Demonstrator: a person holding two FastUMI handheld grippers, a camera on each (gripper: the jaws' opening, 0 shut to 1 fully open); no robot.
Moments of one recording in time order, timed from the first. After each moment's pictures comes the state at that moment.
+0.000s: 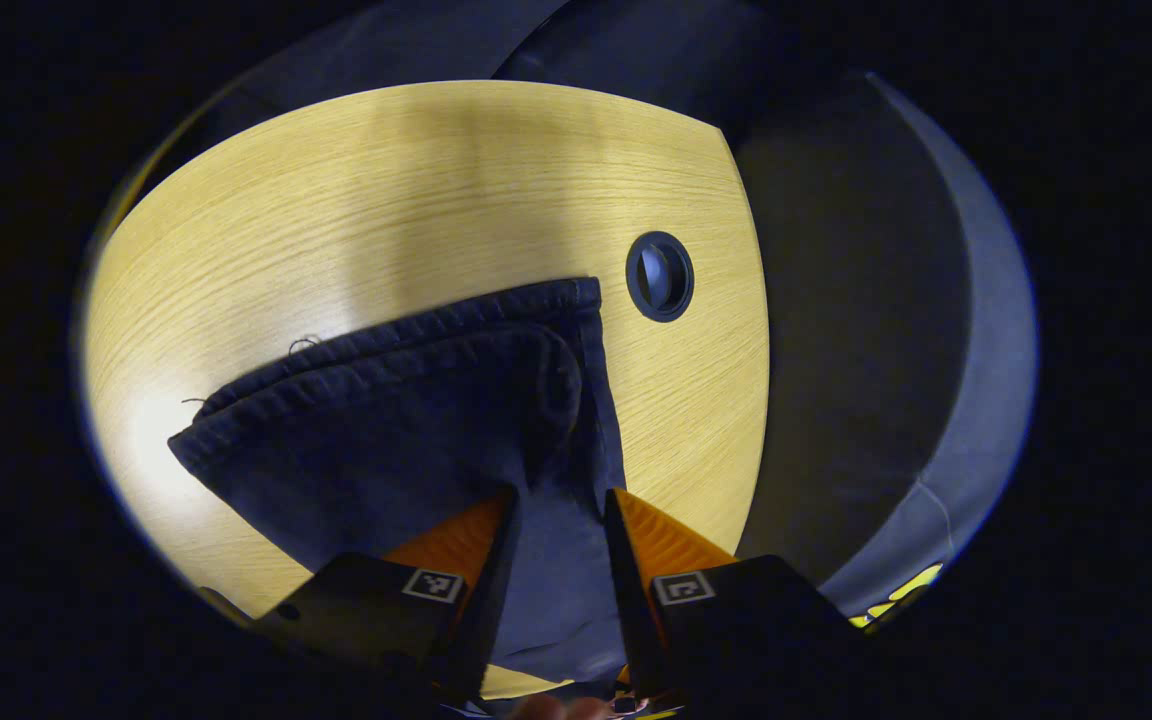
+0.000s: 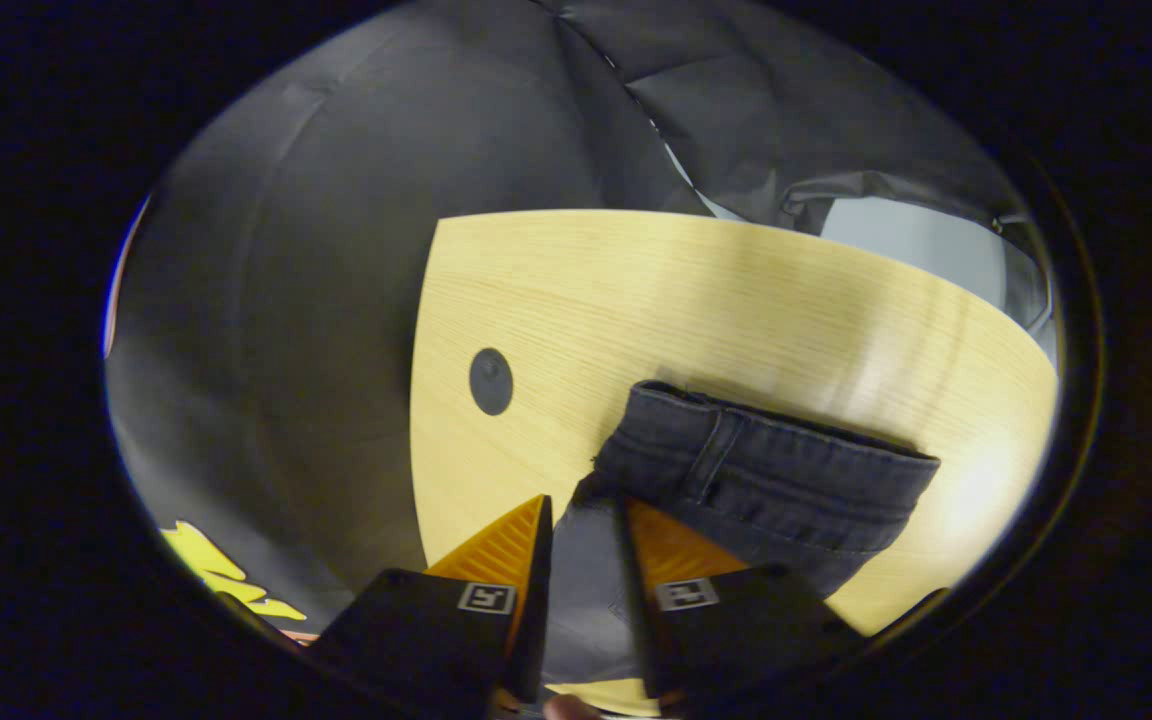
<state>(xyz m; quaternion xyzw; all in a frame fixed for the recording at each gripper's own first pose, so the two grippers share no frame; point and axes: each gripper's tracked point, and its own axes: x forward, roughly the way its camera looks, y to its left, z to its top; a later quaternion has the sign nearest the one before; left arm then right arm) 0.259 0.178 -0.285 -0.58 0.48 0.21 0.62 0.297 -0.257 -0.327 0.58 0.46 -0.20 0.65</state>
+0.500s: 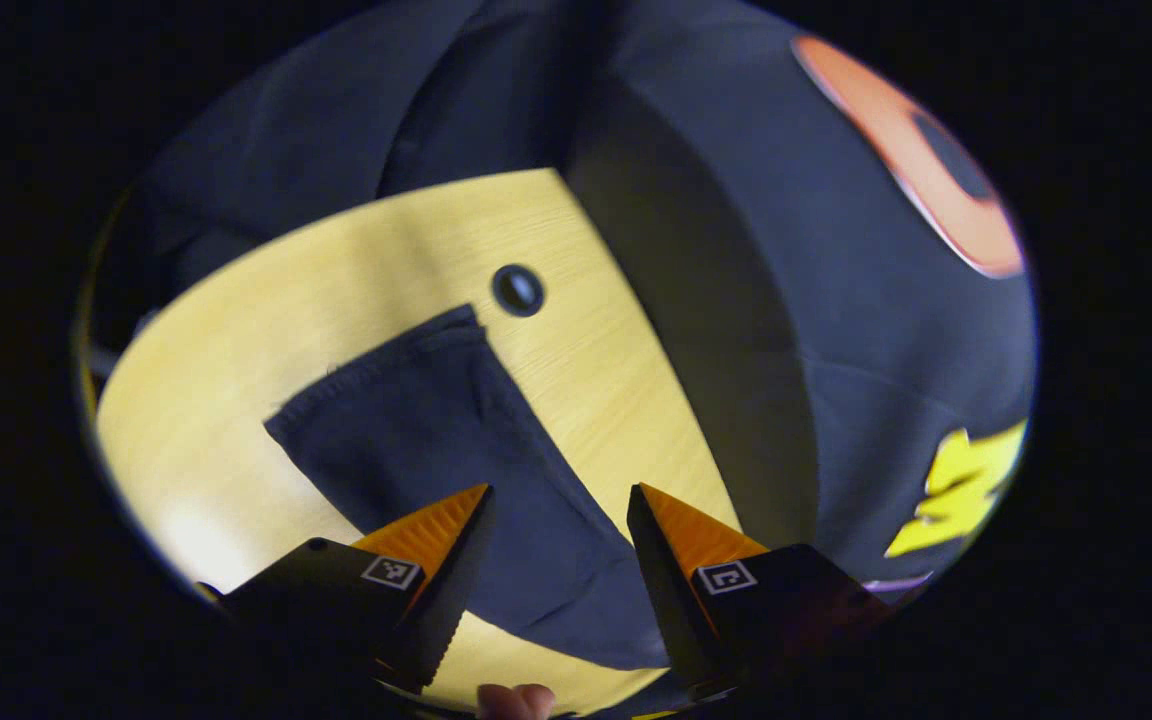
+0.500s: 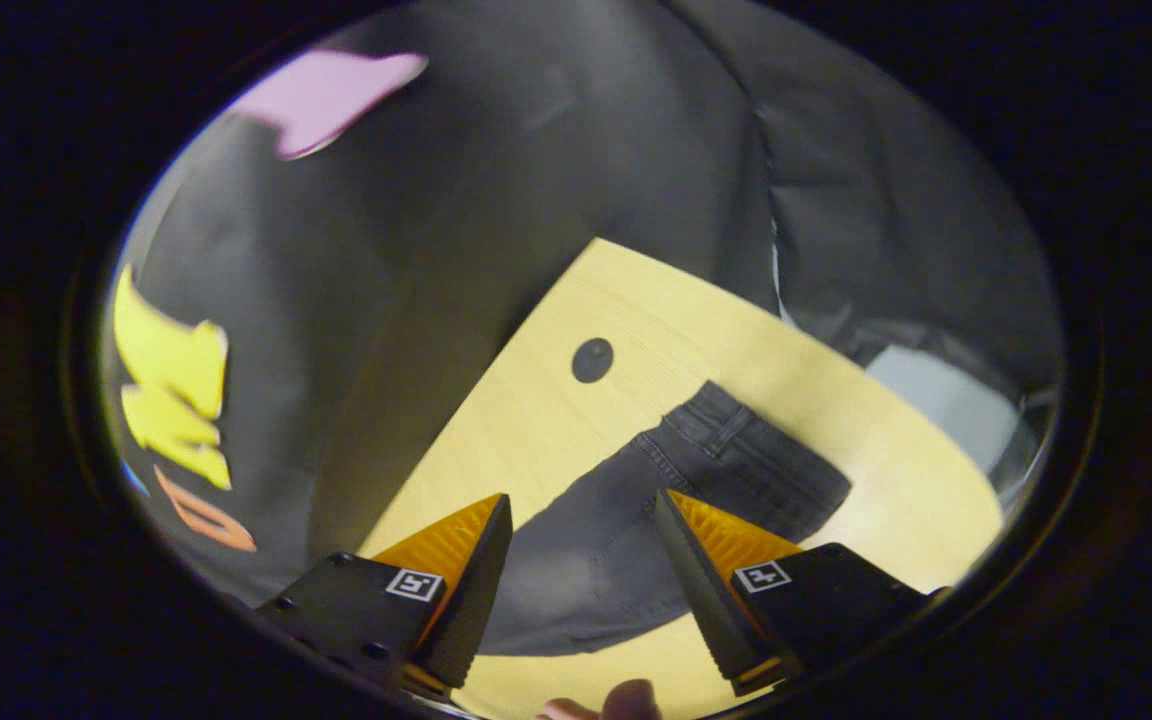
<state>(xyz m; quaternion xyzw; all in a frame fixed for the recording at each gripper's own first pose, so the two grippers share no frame) 0.238 0.109 -0.055 -0.42 0.42 0.11 0.80 0.237 -0.231 -0.220 0.35 0.41 -0.10 0.83</state>
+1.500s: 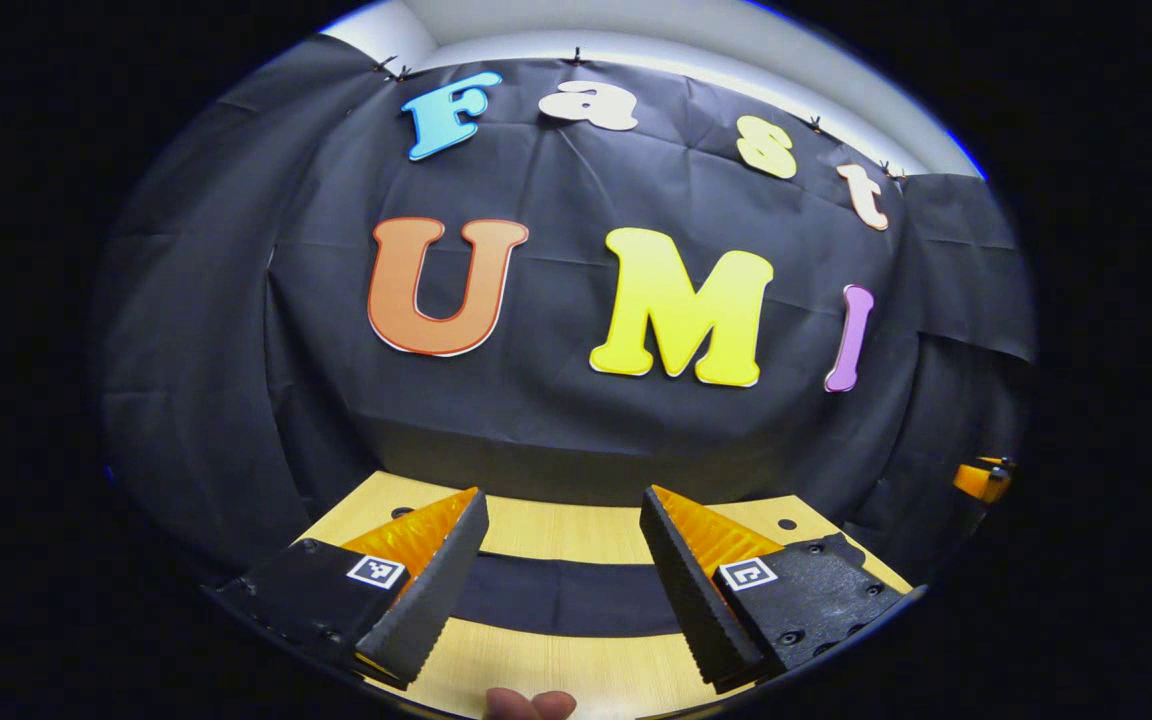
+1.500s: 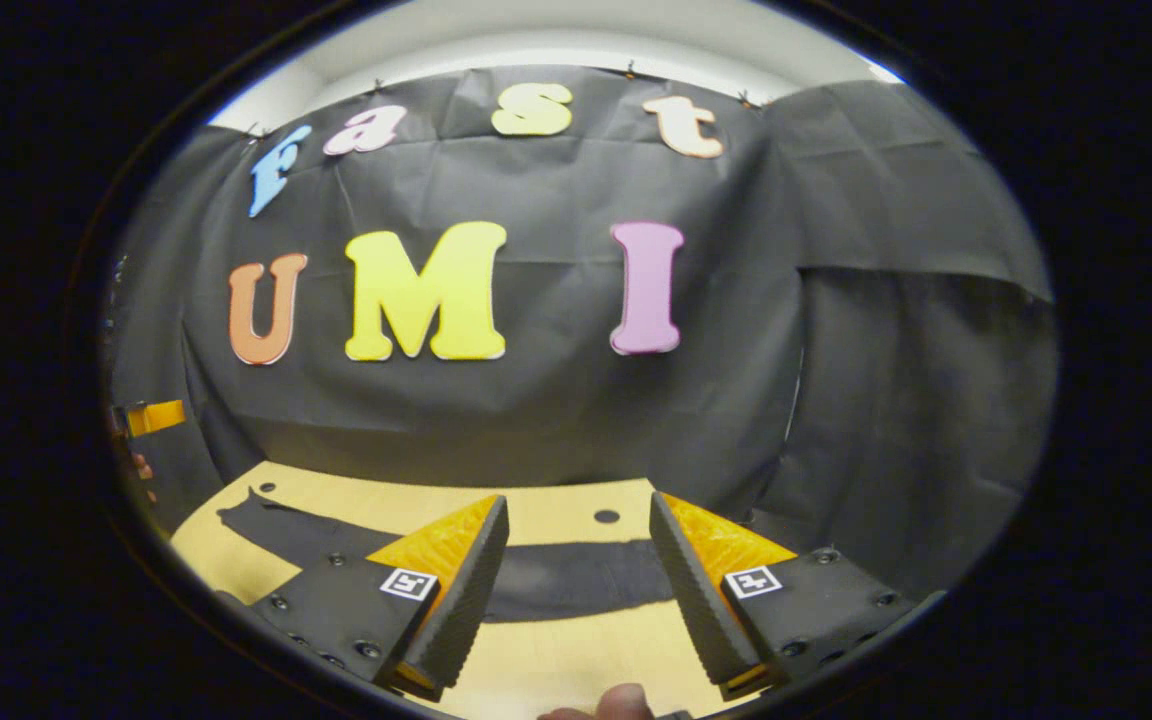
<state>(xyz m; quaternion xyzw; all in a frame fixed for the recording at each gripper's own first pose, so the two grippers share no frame) 0.069 -0.050 0.198 -0.05 0.06 -0.03 1.00 0.038 -0.158 -0.058 0.04 0.12 -0.08 0.99</state>
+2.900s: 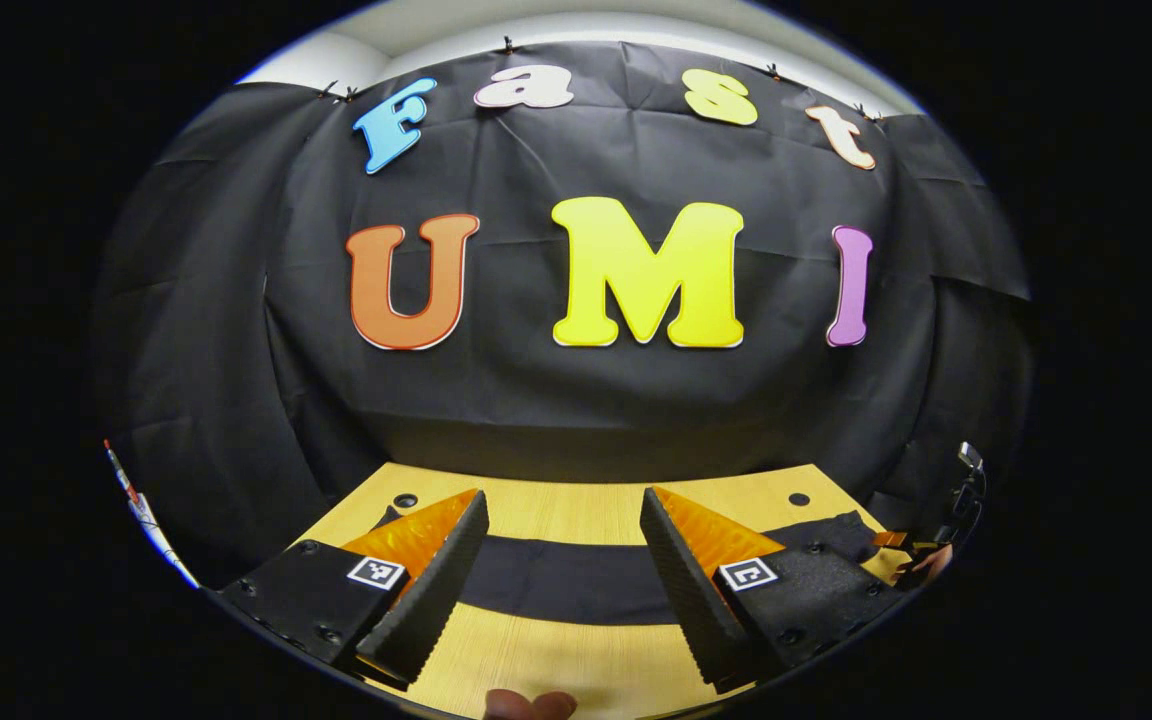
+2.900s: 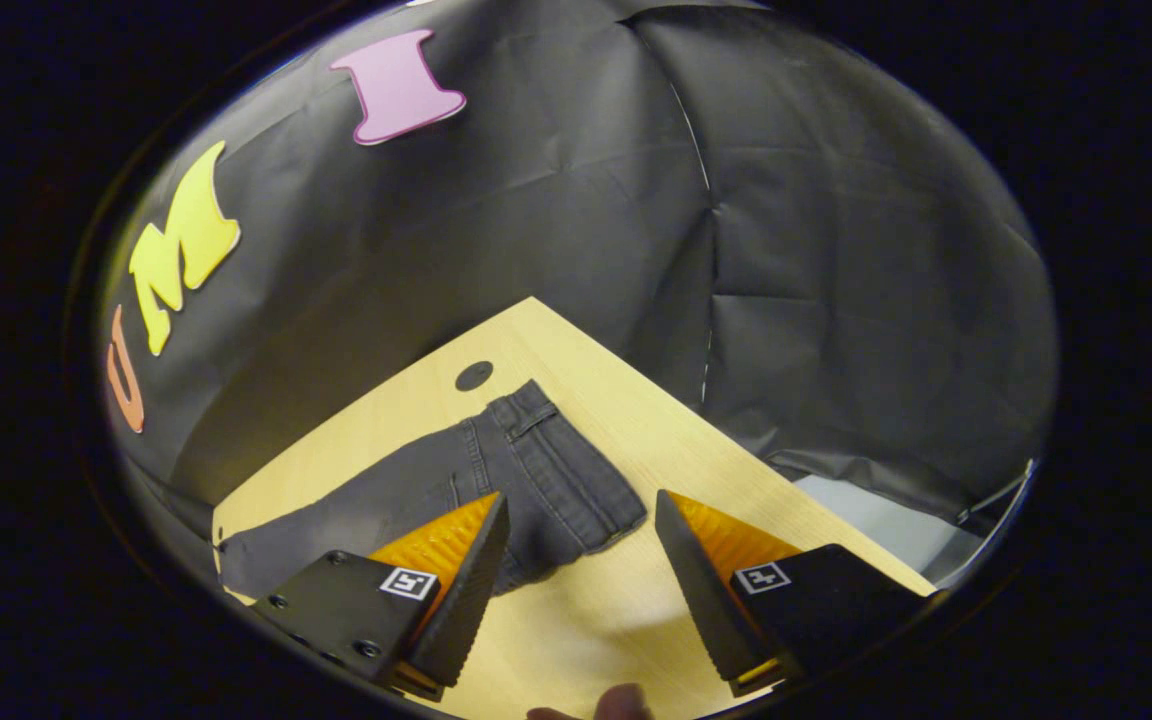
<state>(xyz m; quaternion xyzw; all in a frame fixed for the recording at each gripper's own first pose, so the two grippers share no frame) 0.074 -0.154 0.185 0.01 0.13 0.04 0.99 0.173 -0.312 -0.339 0.24 0.31 -0.17 0.90</state>
